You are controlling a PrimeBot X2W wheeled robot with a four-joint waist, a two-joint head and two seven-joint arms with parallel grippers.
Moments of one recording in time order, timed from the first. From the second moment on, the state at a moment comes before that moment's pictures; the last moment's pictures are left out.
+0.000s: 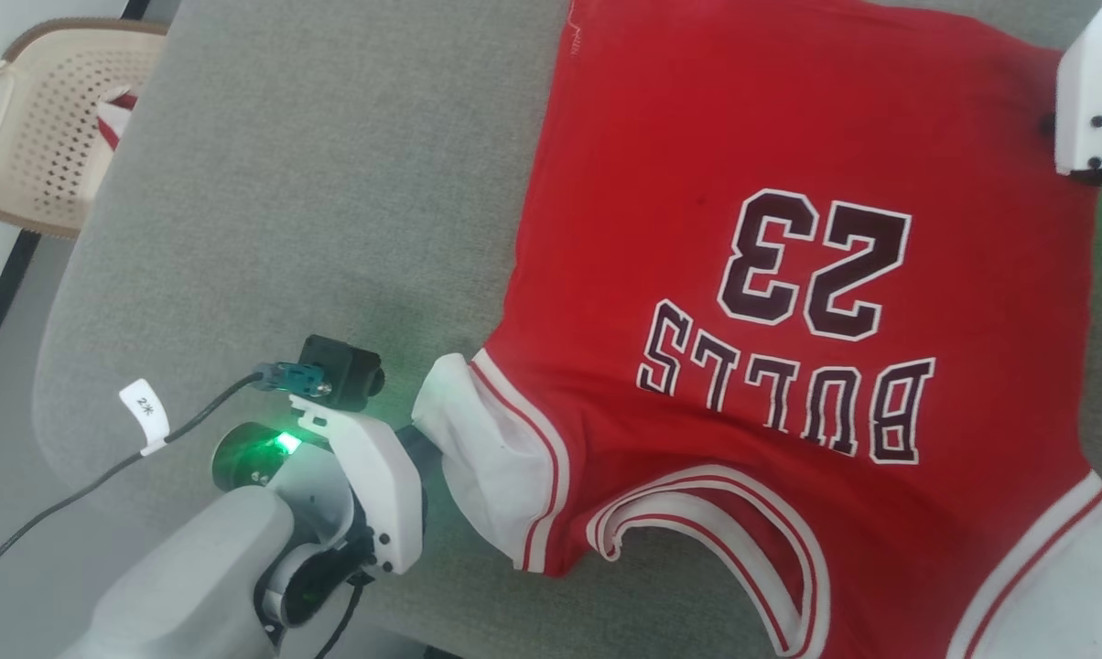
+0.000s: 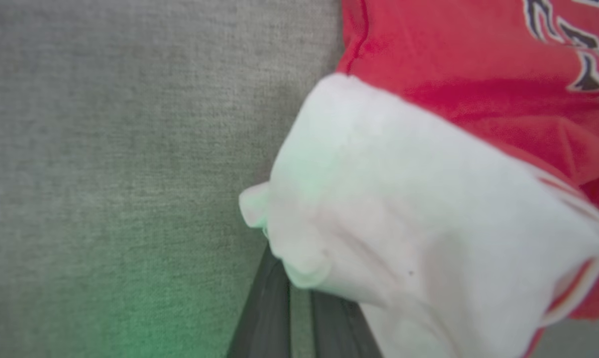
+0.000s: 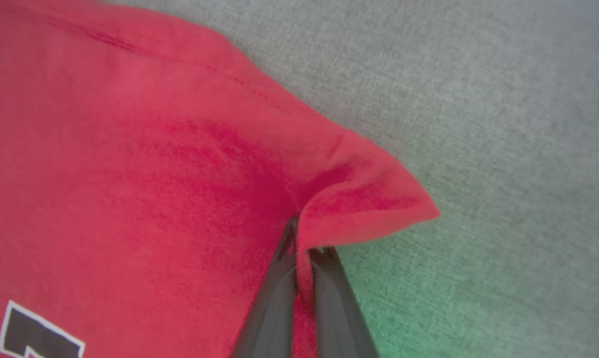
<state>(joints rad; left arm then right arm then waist) -0.54 0.53 -0.81 0.26 -0.98 0.07 0.21 -1.21 -0.41 0.29 1.03 0.47 0.13 0.82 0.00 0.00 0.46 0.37</state>
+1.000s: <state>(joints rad) -0.48 0.70 -0.75 0.22 -1.00 0.13 0.23 -0.40 -0.61 0.23 0.18 0.79 0.13 0.79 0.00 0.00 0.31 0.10</state>
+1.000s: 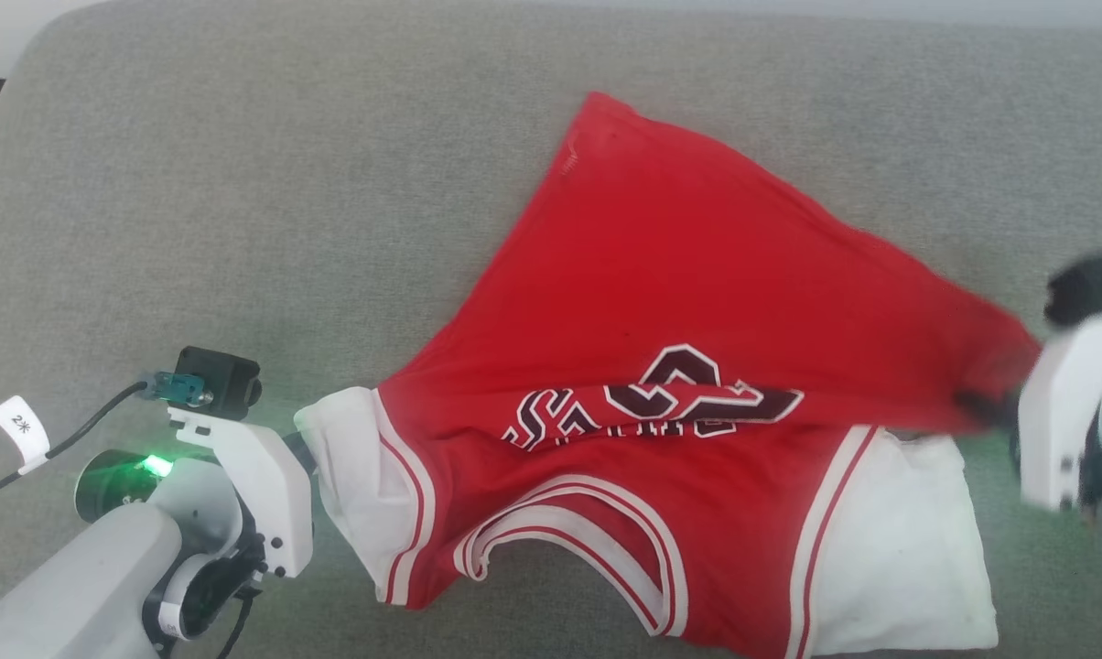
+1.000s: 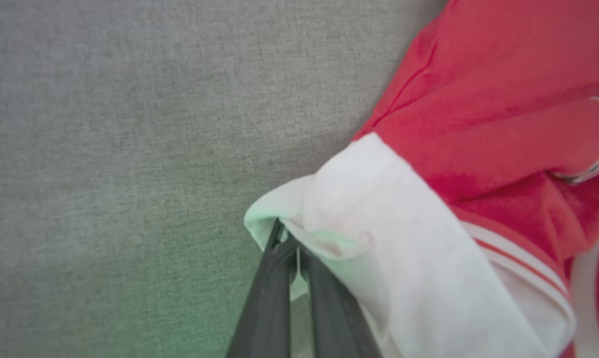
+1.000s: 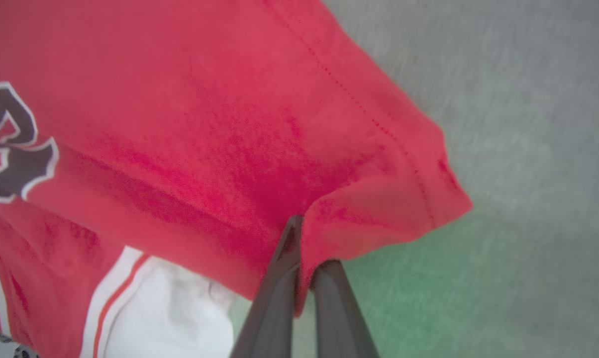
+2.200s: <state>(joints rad) -0.48 0.68 -0.78 0.19 -1.01 0.13 0.24 -0.42 -0.44 0.12 -0.18 0.55 0.13 0.71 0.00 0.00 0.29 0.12</state>
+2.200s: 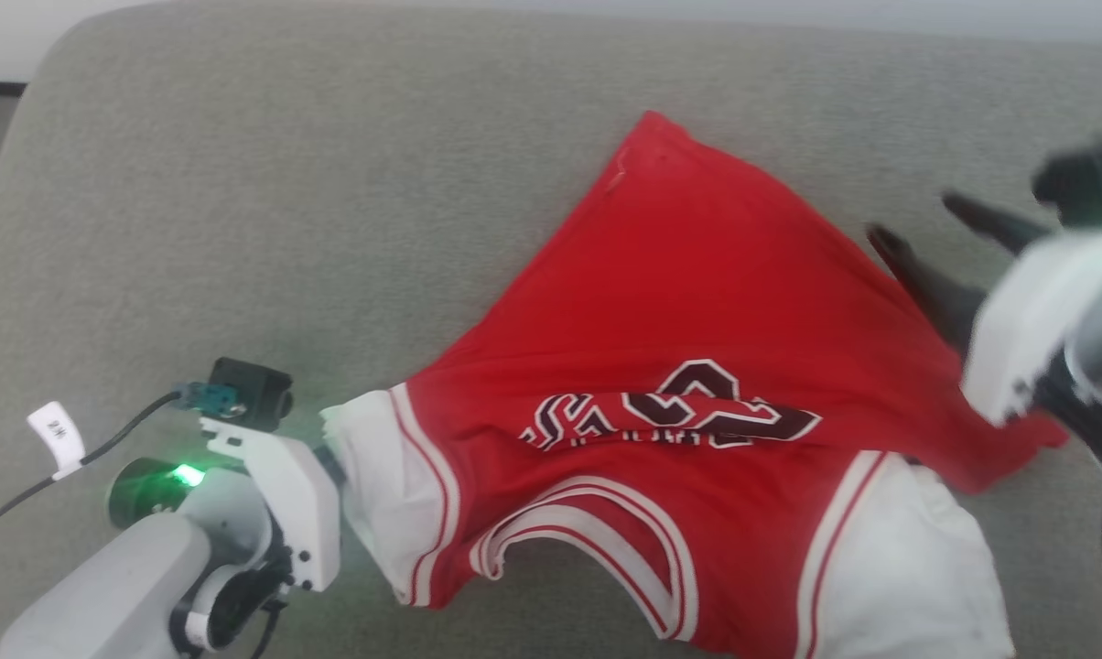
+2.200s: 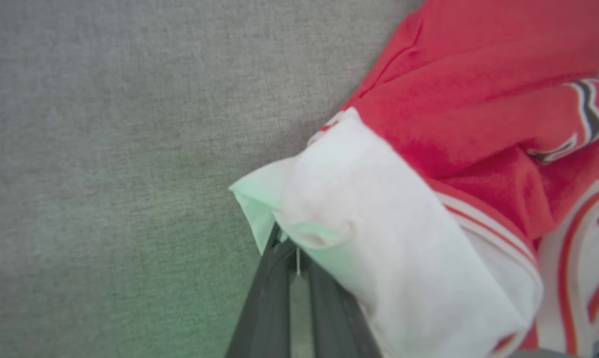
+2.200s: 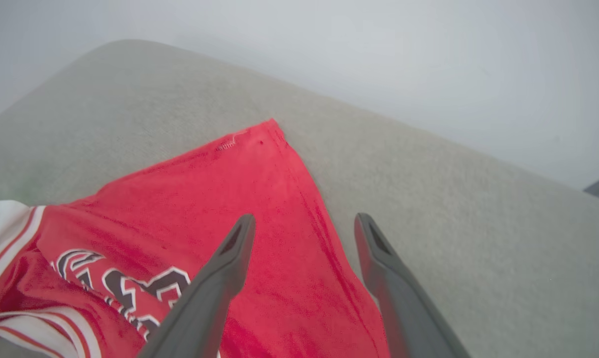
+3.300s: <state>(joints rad) -0.66 0.44 -0.87 0.39 -0.97 -0.02 0.21 -1.18 -0.44 0.76 0.91 0.71 0.13 0.75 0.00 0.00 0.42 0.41</state>
